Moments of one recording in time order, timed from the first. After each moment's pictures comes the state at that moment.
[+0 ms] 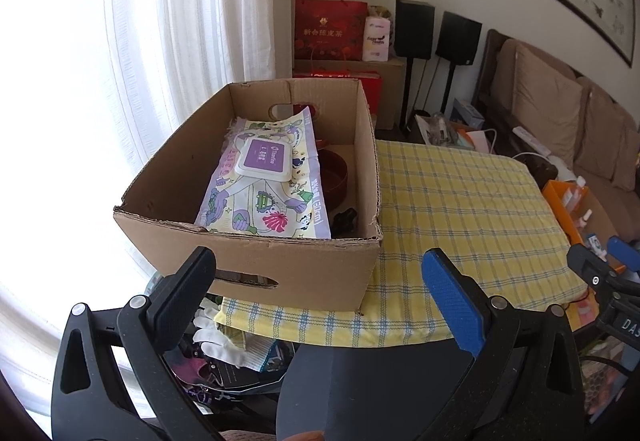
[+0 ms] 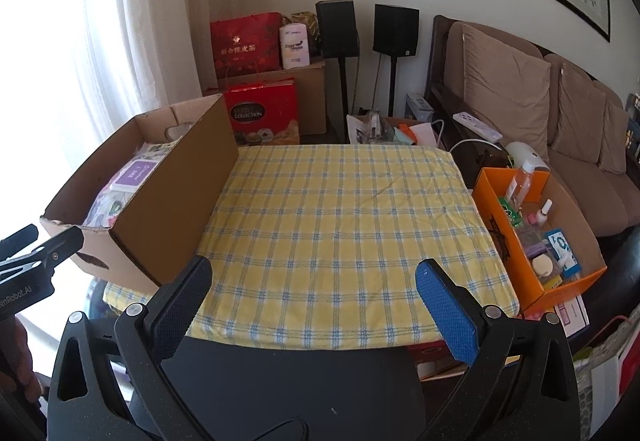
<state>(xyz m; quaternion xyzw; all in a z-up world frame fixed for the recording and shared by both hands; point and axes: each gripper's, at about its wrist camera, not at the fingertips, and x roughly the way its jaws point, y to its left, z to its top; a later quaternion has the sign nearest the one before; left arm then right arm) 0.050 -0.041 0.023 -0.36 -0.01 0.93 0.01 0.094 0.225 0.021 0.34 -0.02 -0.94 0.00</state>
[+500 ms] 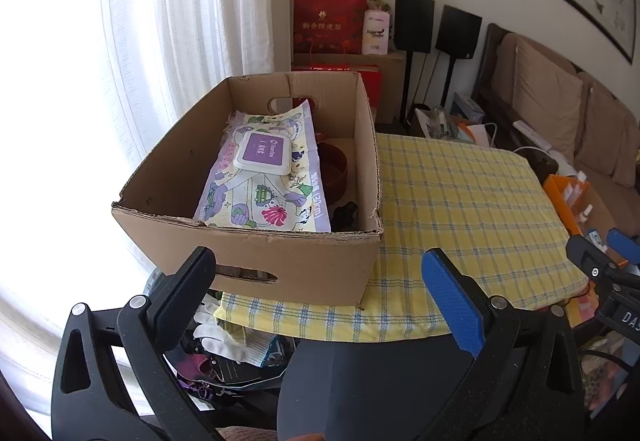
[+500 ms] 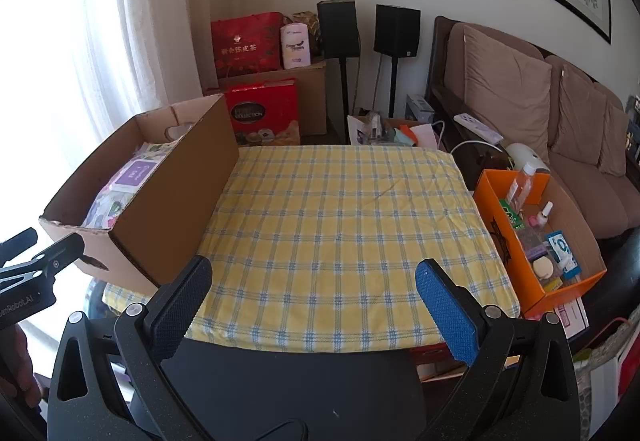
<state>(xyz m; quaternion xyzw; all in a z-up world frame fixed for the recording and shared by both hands) 0.048 -0.040 0.021 -0.37 -0.01 0.93 0.01 0.094 0.223 0.022 0.34 -0.02 -0.94 0.01</state>
